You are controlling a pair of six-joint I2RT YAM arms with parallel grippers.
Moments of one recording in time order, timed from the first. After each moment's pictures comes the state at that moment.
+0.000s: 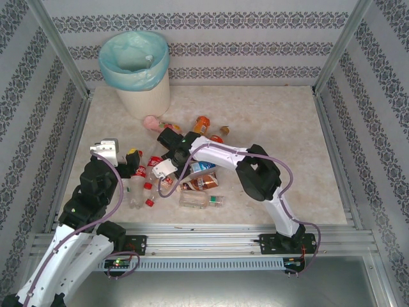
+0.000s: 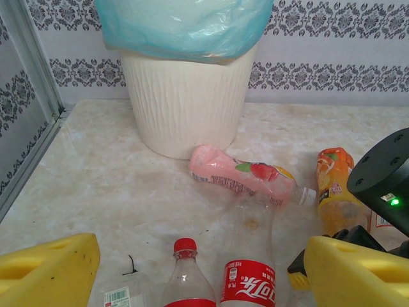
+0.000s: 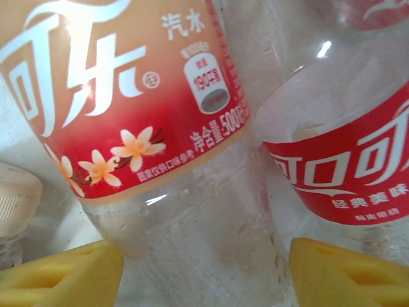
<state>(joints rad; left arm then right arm) -0.37 0.49 0.68 -0.50 -0.36 -0.15 0.92 2.21 1.80 -0.81 -0.14 -1.29</state>
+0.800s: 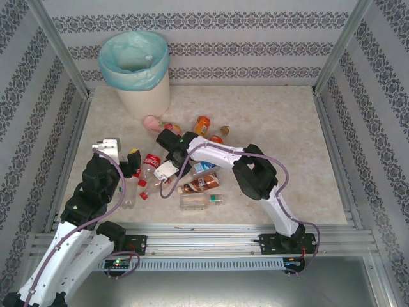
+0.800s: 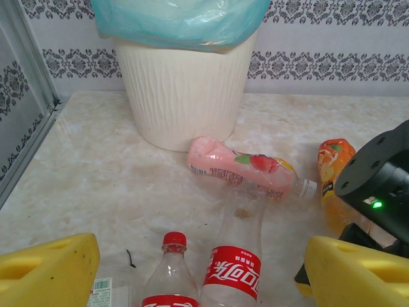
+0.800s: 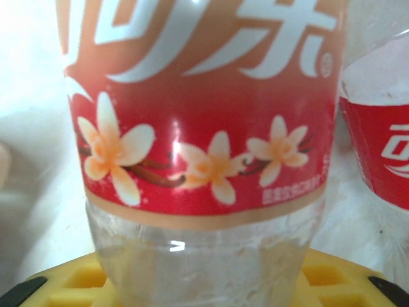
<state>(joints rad) -0.35 0.52 0.68 -0.49 -0.33 -0.15 0.92 2.23 1.82 -0.86 -0.10 -1.37</state>
